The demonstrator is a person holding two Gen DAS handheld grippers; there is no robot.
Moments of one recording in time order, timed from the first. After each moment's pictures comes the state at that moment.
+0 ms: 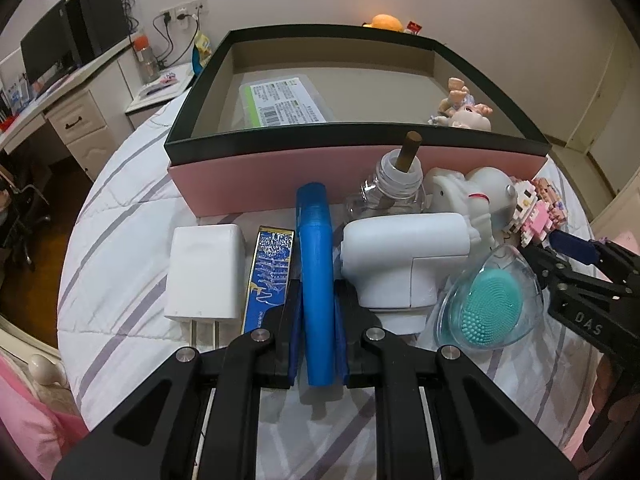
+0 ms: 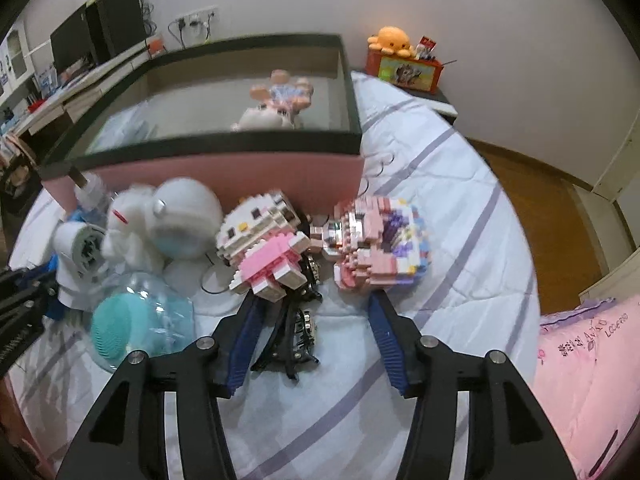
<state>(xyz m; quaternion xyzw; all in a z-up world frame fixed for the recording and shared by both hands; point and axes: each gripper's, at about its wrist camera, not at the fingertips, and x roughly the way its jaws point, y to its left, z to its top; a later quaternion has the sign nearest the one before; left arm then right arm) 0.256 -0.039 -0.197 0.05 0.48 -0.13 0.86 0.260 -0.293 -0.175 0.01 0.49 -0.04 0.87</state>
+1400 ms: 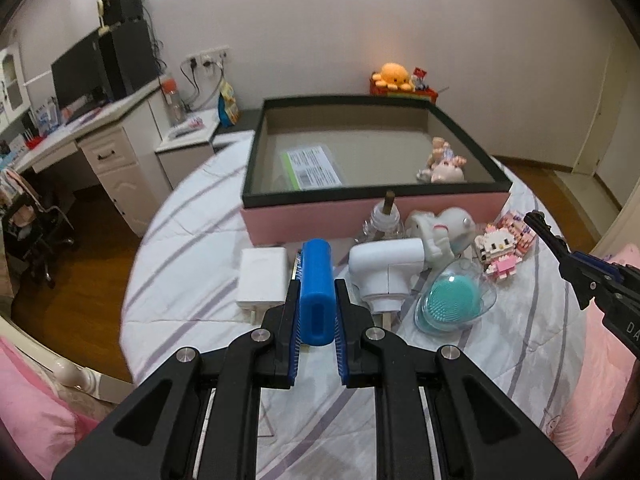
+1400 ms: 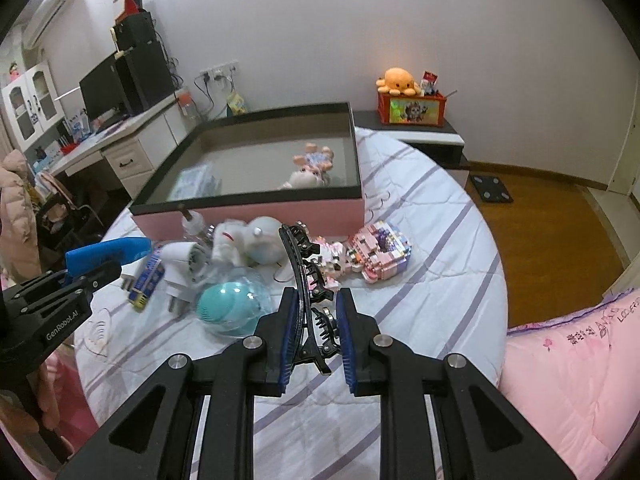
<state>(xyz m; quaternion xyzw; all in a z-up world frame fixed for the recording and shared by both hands) 0.201 -0.025 -0.135 0.05 0.40 -0.10 0.91 0.181 -0.292 -0.102 0.07 0.41 0.00 0.91</state>
